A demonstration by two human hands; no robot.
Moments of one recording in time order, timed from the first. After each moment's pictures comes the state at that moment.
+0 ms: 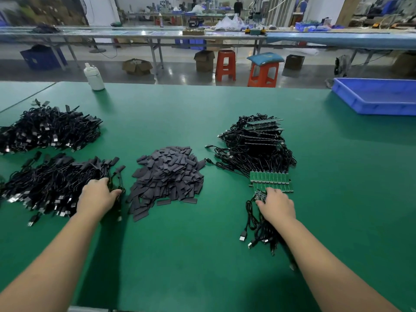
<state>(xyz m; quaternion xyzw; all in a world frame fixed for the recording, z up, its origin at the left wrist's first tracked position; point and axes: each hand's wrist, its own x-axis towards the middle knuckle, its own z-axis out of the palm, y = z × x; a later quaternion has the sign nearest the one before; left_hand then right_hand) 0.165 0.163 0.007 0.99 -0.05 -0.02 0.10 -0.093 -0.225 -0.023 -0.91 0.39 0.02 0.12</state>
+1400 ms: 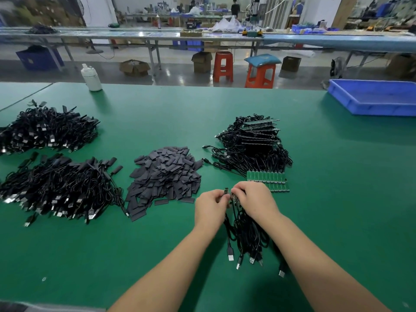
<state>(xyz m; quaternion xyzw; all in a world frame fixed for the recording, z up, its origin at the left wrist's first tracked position) -0.027 -0.048 0.011 0.84 -0.19 -0.13 0.49 -0.084 -0.179 0.028 -0.94 0.22 -0.12 0.22</state>
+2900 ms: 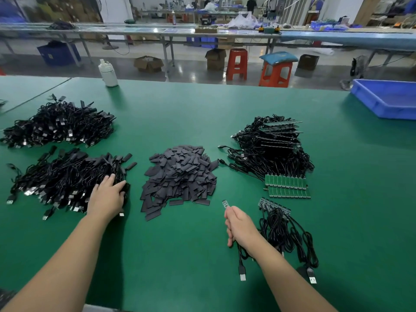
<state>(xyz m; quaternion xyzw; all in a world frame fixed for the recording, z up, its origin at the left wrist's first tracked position) 0.195 0.194 -0.041 0.99 -0.14 0.00 0.00 -0.068 -0.103 -0.026 -0.75 0.26 0.02 0.60</state>
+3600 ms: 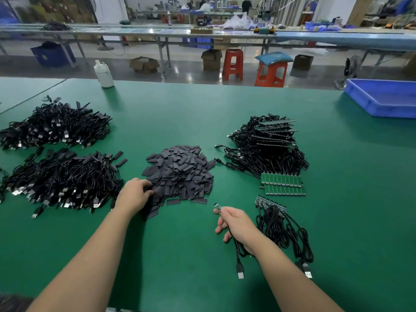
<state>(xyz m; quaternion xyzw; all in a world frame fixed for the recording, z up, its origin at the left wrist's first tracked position) 0.169 0.124 -0.034 0.97 -0.18 -0.04 0.18 -0.068 -0.107 -0.029 -0.71 0.27 0.04 0.65</state>
